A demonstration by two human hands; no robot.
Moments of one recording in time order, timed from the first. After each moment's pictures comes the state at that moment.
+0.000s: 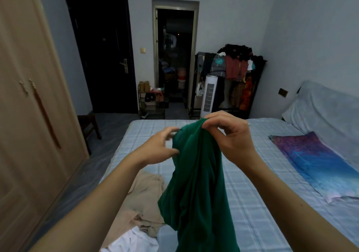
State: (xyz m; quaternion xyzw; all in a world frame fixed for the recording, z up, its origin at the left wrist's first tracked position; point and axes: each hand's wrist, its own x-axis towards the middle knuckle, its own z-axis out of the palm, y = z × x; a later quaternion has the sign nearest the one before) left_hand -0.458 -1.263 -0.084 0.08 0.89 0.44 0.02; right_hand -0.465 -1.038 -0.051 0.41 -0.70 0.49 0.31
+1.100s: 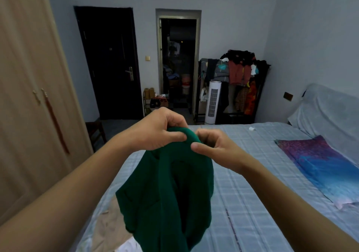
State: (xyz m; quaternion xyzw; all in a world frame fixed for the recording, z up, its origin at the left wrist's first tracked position) left_hand -0.402 -1.258 0.019 0.25 0.90 0.36 -0.05; right_hand -0.447 -1.047 -0.045 0.40 -0.70 0.58 -0.12
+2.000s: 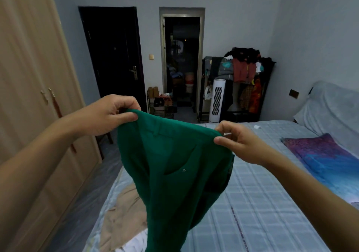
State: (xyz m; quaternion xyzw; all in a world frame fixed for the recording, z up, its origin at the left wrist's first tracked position) left_hand -0.388 -1.378 0.038 0.23 0.92 0.32 -0.09; right_hand -0.461 -1.017 -0.042 0.37 -0.79 0.49 -0.02
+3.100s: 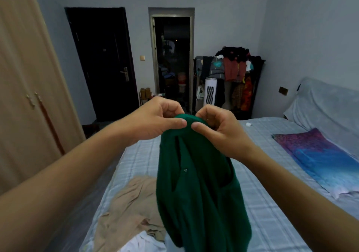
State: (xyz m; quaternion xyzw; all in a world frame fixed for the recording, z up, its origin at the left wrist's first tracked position) left_hand -0.399 -1.251 0.038 0.23 0.86 0.46 -0.02; right_hand -0.437 -1.046 -0.017 0.40 -0.73 0.54 0.14
